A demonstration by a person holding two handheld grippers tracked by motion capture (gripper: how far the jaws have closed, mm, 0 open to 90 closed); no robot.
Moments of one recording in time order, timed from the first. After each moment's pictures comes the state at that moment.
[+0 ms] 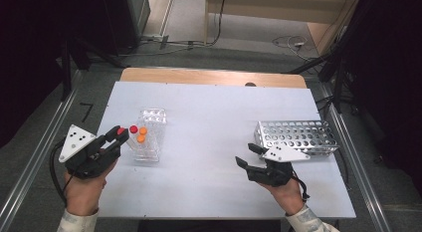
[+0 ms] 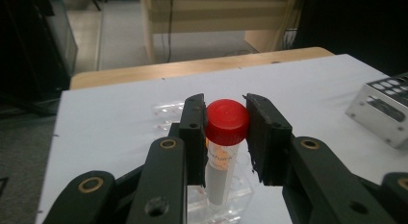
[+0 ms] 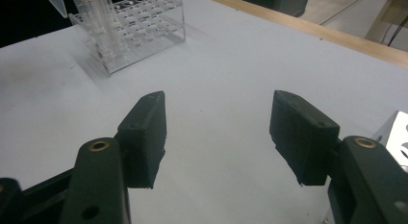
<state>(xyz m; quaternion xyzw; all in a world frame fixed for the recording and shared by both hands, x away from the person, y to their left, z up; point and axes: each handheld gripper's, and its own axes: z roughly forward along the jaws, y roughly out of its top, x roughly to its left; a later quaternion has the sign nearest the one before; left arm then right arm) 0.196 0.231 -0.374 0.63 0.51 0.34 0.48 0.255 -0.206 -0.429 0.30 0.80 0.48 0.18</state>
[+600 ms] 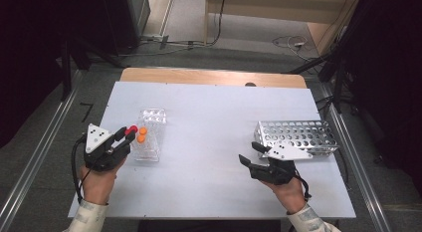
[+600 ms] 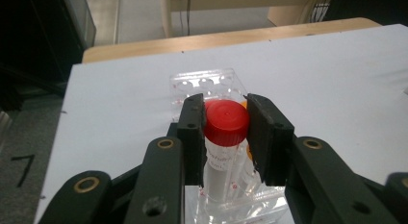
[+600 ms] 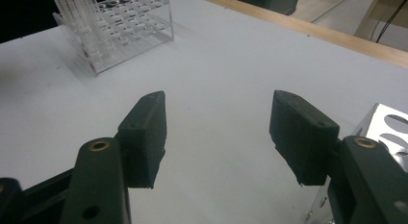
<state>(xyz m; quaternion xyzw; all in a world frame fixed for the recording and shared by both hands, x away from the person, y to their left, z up) 0.225 0.226 -0.422 0.65 0.54 0.32 0.44 0.258 -0.212 -0.430 0.31 0.80 0.48 0.19</state>
